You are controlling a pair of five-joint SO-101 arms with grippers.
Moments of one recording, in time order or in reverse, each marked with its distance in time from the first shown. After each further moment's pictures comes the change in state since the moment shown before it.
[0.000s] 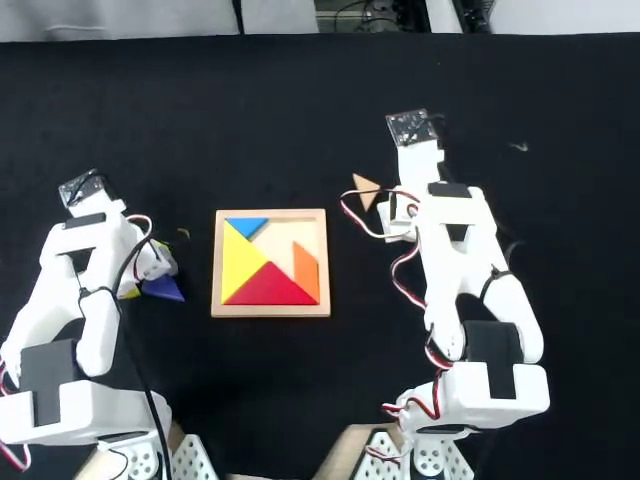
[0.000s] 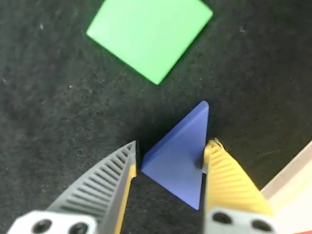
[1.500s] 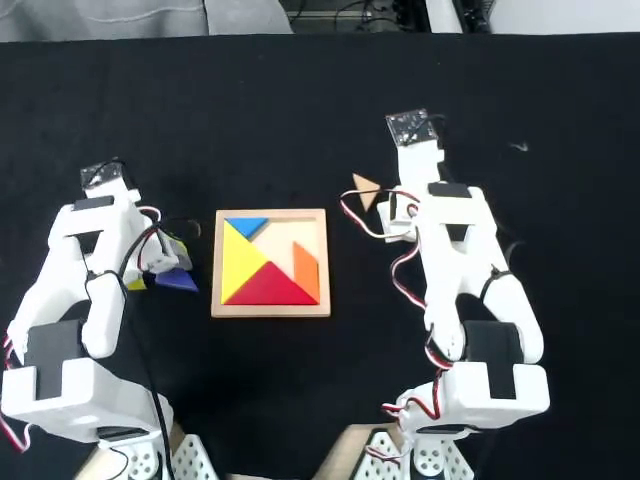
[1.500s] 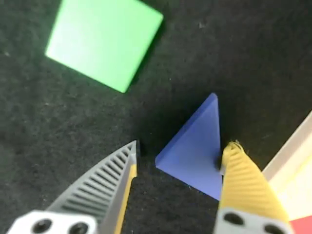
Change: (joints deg) left arm 1.8 5.5 -7.6 5.6 -6.1; right arm 0.0 0.0 0.0 0.0 0.0
